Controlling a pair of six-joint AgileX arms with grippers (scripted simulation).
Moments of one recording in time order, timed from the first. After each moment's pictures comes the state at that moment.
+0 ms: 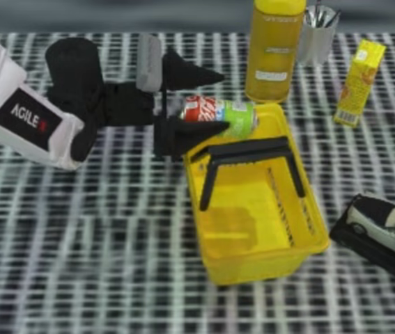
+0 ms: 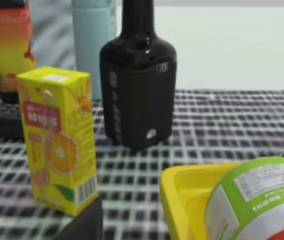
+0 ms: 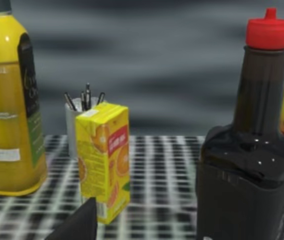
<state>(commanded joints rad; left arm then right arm) -0.30 2.33 1.23 1.07 1.27 0.04 0.00 0.00 0.00 0.00 0.00 0.00</state>
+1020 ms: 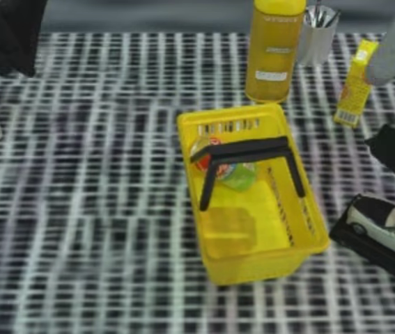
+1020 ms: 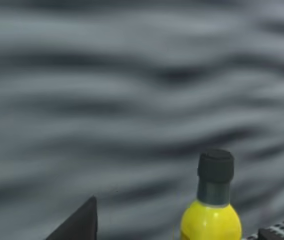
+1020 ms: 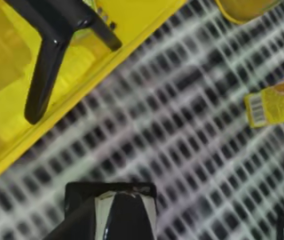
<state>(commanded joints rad) -0.07 0.99 0.68 0.50 0.54 -0.12 0.40 1.26 1.21 -0.86 0.00 -0.61</state>
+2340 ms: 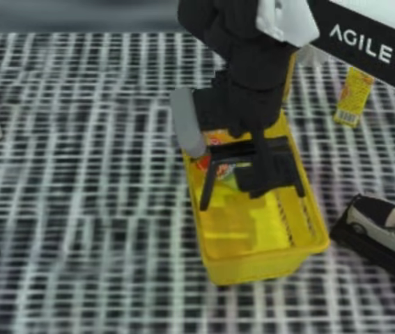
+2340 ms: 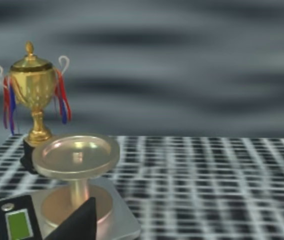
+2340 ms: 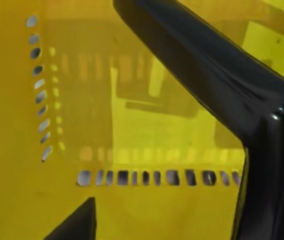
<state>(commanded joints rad) 0.02 0.00 0.00 0.00 0.00 0.00 0.68 2.21 2.07 -1.43 0.00 -1.04</state>
